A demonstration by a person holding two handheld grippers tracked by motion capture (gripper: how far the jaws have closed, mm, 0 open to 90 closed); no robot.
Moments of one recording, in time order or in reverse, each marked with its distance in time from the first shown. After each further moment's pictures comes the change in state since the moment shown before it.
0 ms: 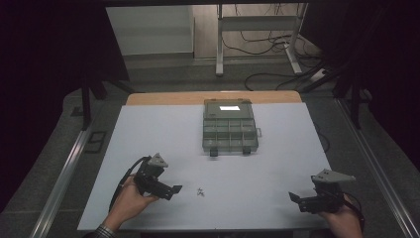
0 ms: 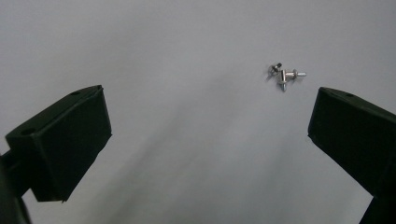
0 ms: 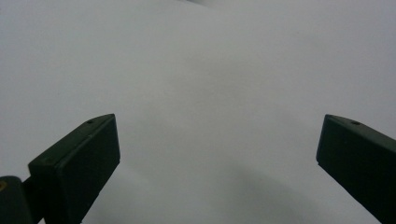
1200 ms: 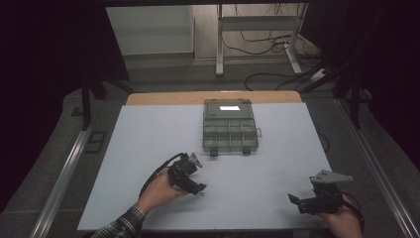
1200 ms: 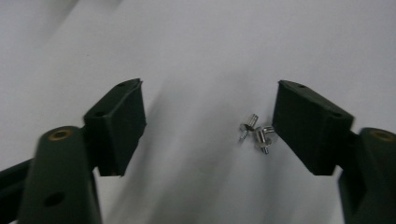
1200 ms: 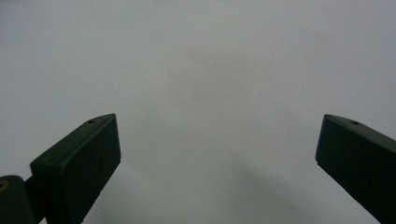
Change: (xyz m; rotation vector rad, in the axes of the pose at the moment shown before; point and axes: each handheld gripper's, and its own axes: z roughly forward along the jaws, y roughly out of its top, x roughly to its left) left arm -0.027 0.053 0.066 0.166 -0.062 0.192; right arm 0.002 -0.001 0.002 0.025 0.010 -0.024
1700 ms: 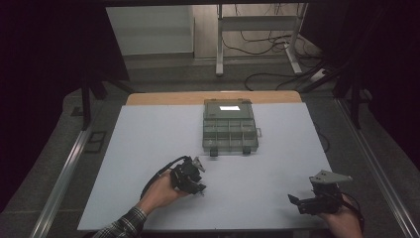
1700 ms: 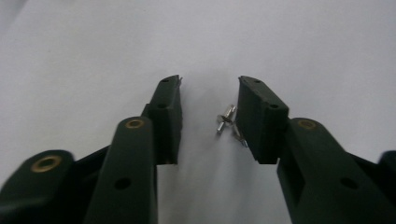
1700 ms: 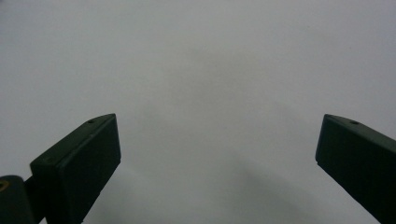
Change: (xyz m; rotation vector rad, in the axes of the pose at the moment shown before) left arm -0.007 0.001 0.004 0.050 -0.041 0.051; right arm 0.001 0.000 0.000 0.004 0.000 -0.007
